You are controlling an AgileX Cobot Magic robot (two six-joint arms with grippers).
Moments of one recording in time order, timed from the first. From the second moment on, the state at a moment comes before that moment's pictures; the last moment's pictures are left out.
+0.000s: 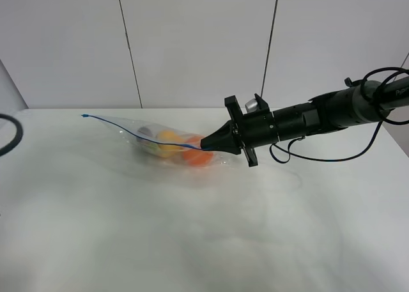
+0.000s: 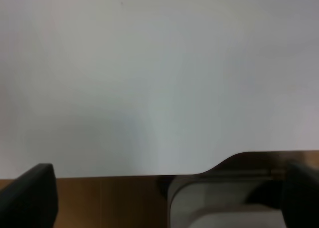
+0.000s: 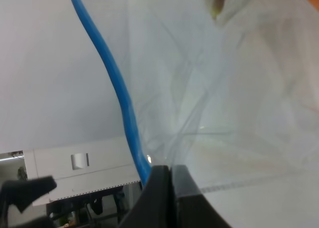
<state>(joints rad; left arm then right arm) 0.09 0.73 -0.70 -0.07 1.17 0.10 0.20 2.05 -1.18 1.50 1.08 -0.74</state>
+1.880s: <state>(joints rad) 0.01 0.00 -0.50 -0.07 1.06 0.09 0.20 2.05 -1.36 0.90 1.04 -0.45</state>
